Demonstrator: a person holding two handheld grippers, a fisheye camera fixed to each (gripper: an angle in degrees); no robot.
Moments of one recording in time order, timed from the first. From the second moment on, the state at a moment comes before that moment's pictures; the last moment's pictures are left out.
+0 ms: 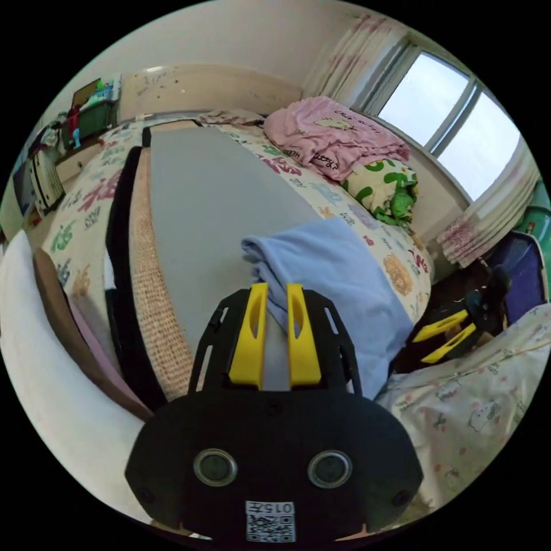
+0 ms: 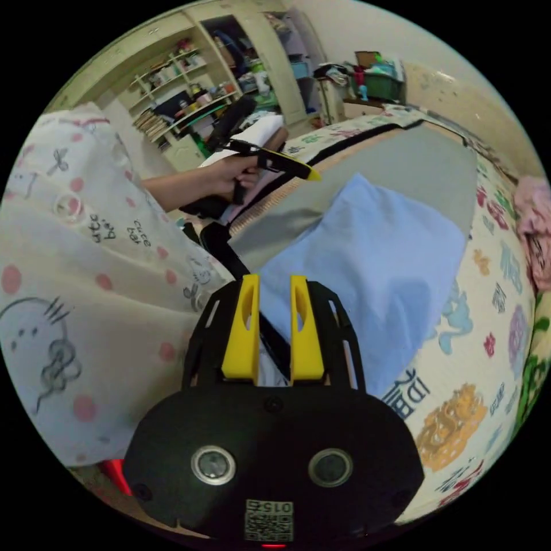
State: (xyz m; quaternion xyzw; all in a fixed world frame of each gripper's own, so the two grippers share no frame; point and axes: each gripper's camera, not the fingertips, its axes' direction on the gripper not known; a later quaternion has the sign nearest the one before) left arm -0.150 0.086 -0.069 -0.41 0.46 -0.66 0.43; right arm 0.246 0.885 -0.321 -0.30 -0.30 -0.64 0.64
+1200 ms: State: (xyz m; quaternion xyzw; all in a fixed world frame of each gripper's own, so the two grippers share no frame) left arm 0.091 -0.023 0.061 -0.52 0.42 -0.56 0.48; right arm 0.210 0.829 -0.002 -0.43 -0.23 -0.68 0.55
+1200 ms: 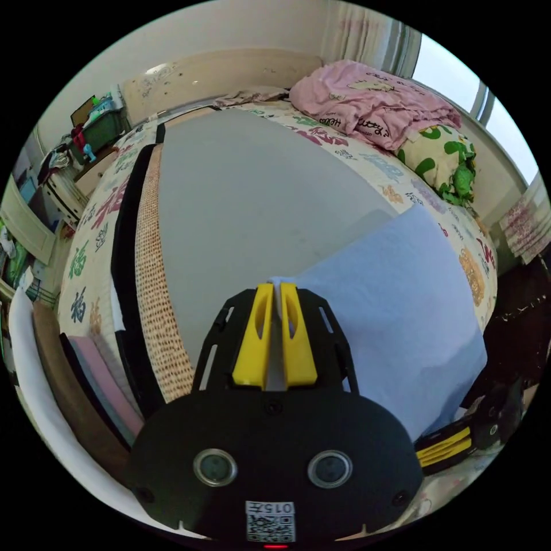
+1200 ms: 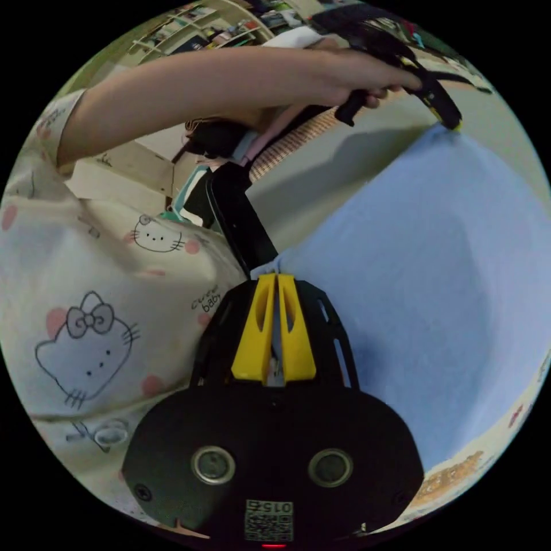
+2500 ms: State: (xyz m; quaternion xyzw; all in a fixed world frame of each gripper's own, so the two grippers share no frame) left arm 0.379 0.095 -0.077 -0.37 0.51 -0.76 0.20; right arm 0.145 0.406 0.383 -0.37 -0.21 -0.34 0.84
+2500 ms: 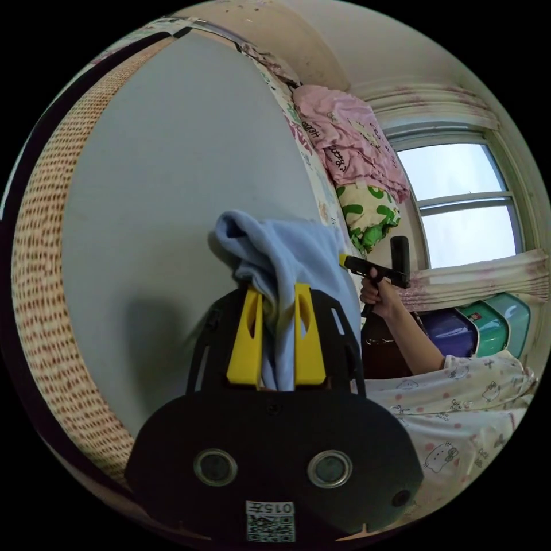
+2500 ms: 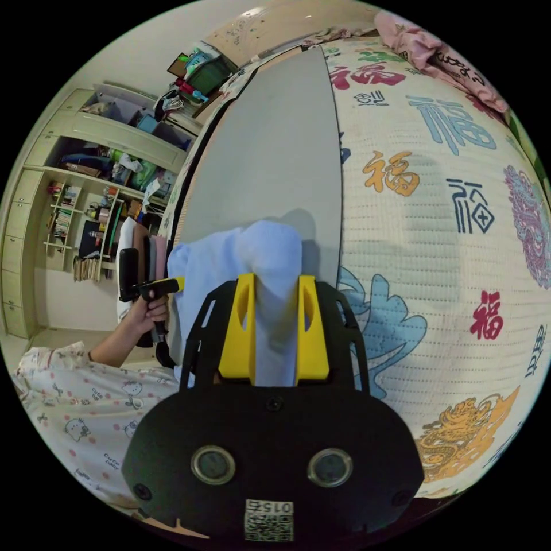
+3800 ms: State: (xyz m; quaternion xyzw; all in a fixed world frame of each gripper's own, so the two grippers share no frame) left arm -0.171 0.033 -0.753 -0.38 0.04 -0.72 0.58; right arm 0.238 0.911 0.312 -0.27 -0.56 -0.54 0.56
